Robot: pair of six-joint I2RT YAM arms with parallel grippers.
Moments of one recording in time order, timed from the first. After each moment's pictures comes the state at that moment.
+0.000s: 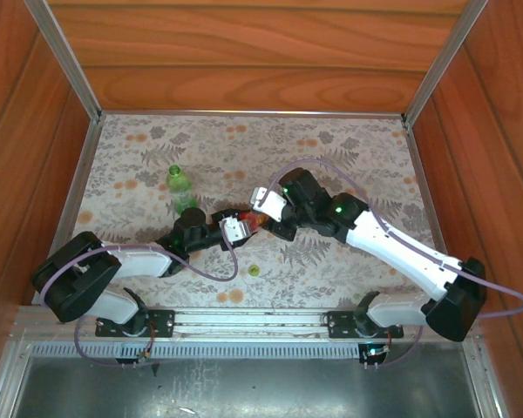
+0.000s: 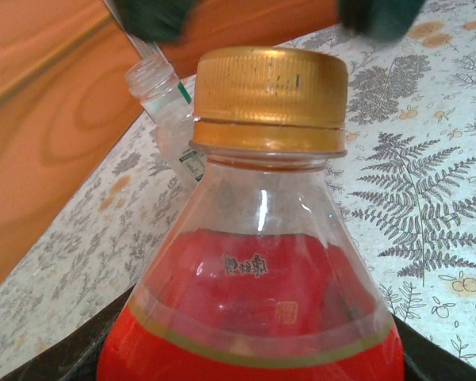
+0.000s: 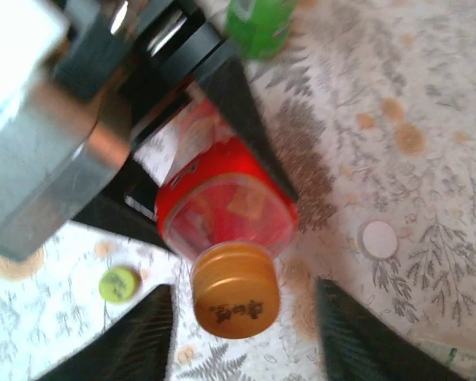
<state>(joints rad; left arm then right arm) -0.78 1.42 0.37 0.80 0.33 0.54 0.88 1.25 1.11 -0.68 -0.13 -0.43</state>
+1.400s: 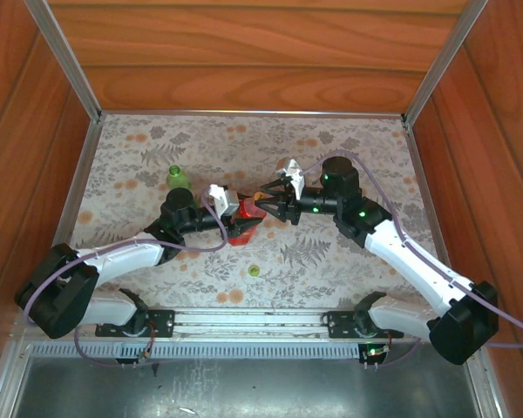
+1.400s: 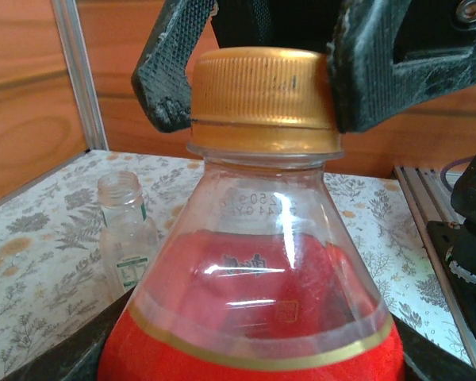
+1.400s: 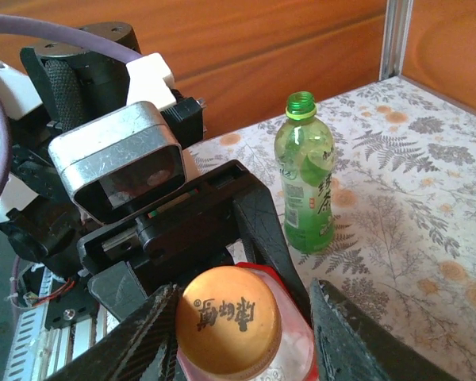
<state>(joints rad) -0.68 1.30 0.51 0.73 0.69 0.05 0.63 1.13 0.91 -0.14 -0.71 -0.09</state>
